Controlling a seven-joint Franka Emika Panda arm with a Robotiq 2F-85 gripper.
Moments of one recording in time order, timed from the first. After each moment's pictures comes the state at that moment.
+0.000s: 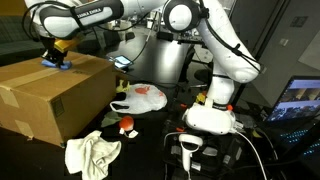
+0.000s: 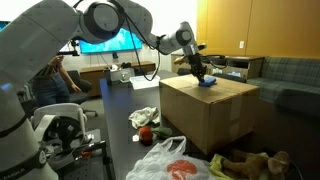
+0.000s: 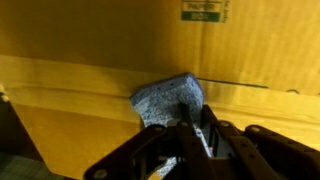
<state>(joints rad) 0.36 0.83 -0.11 -1.08 -0.27 2.11 0.33</state>
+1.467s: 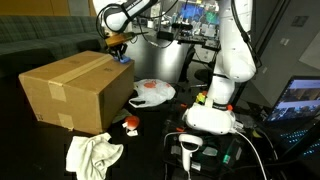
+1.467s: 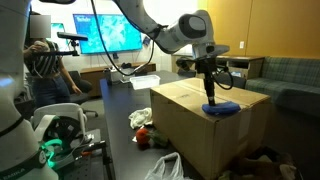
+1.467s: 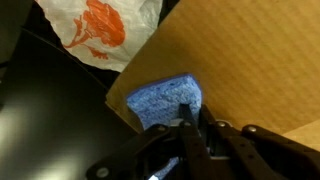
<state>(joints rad) 0.16 0.36 -0.20 -1.79 -0.36 2.08 0.88</state>
